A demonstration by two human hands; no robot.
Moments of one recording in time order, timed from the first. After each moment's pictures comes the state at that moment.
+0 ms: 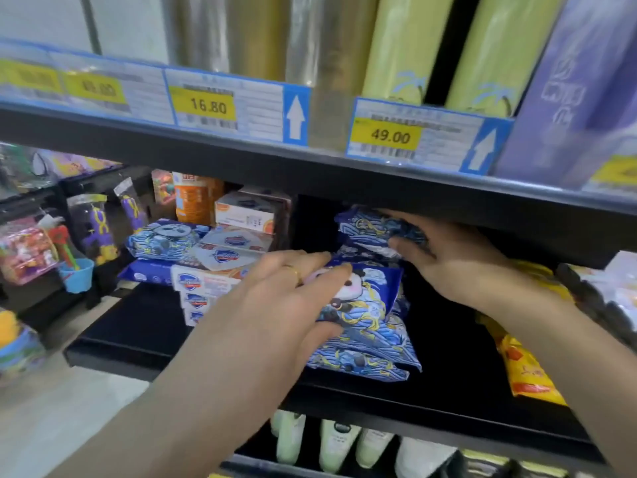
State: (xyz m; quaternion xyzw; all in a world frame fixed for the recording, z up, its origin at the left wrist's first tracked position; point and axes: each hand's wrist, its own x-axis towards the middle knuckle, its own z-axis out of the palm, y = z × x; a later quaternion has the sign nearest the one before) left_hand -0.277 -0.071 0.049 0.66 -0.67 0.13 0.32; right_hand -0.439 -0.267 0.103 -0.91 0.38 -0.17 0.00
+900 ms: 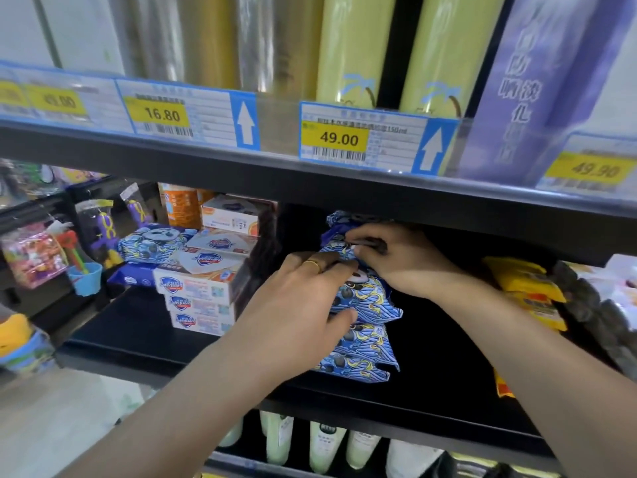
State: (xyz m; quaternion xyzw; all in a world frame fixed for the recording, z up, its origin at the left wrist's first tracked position) left_hand -0.298 -0.131 0.048 0.71 -0.65 0.09 0.26; right_hand -0.408 -0.312 0.069 -0.90 0.31 -0.23 0.21
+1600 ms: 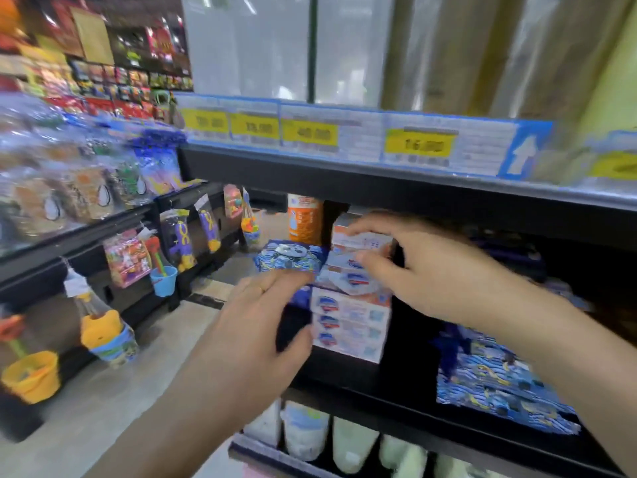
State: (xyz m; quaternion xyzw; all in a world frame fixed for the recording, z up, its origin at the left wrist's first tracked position) left_hand -0.130 0.013 0.020 0.76 -0.56 0.10 0.33; right_hand -0.277 -0.158 0.116 -0.96 0.19 -0.20 0.10
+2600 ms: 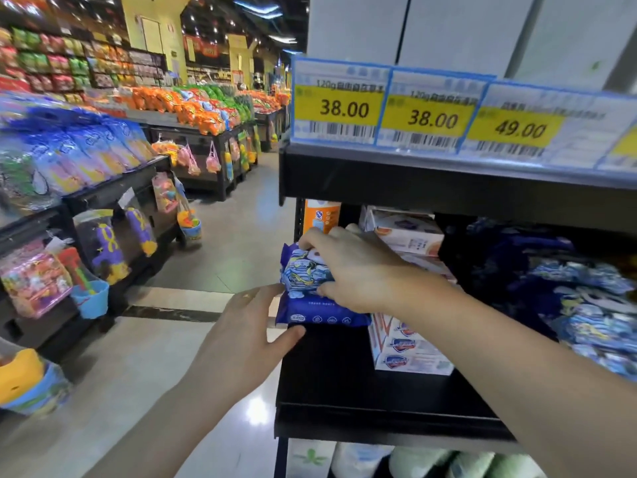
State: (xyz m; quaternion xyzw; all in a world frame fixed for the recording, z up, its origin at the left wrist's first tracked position) left_hand 0.040 -0.036 -0.049 0.75 -0.56 -0.02 0.34; right_hand -0.102 -0.153 0.068 -0.95 0.30 -0.05 -0.03
